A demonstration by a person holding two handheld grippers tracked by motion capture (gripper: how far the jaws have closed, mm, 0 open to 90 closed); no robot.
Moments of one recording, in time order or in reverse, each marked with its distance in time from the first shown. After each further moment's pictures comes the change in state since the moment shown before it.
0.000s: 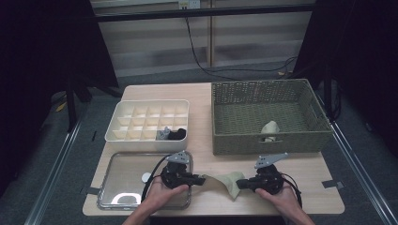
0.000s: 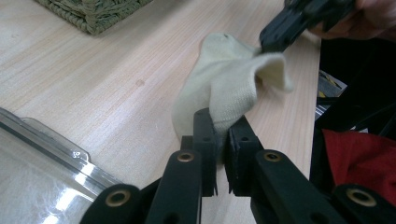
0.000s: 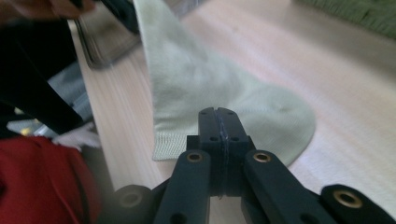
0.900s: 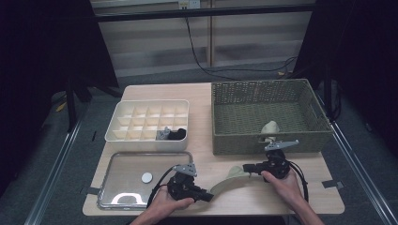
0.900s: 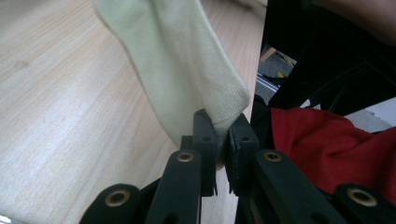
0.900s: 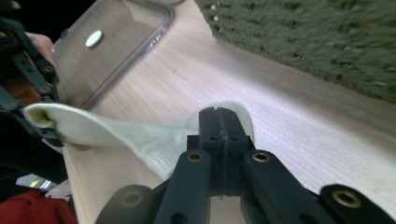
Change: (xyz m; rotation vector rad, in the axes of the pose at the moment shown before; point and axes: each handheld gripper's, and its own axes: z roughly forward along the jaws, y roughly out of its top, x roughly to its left) left arm -0.030 -0.007 0.016 0.064 -0.158 0.022; right arm -0.043 0.011 -0.007 -0.069 -0.038 0.183
